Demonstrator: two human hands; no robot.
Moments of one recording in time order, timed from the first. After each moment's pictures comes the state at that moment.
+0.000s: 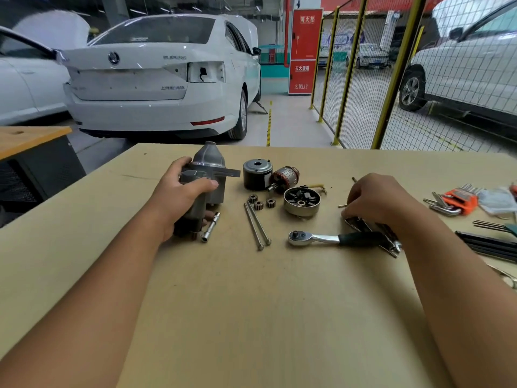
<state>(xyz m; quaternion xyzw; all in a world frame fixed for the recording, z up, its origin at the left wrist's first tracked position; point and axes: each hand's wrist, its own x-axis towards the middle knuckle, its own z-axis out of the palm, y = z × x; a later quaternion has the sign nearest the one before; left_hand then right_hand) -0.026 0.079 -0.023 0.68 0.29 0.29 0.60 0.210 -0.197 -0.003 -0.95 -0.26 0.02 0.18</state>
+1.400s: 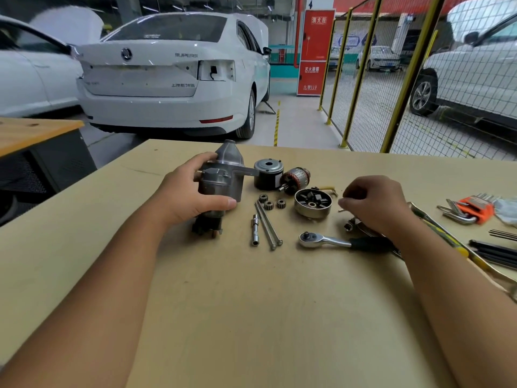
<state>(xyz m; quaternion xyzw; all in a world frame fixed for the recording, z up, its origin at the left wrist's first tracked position) -0.045 0.079 -0.005 0.84 0.23 0.26 0.43 0.204 -0.182 -0.024 -0.87 -0.33 -0.07 0.35</state>
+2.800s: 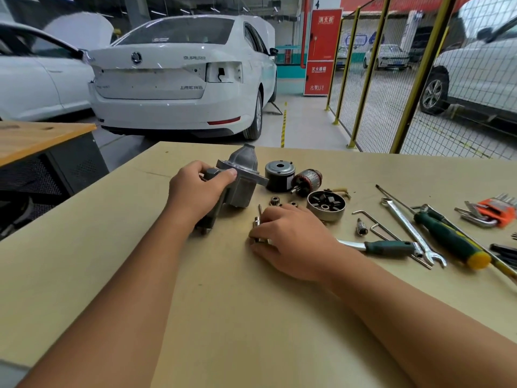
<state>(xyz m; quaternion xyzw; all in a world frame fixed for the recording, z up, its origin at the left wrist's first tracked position) -0.027 0.082 -0.016 0.78 0.35 0.38 0.35 0.075 -0.113 -0.033 -0.74 -0.66 -0.11 0.10</state>
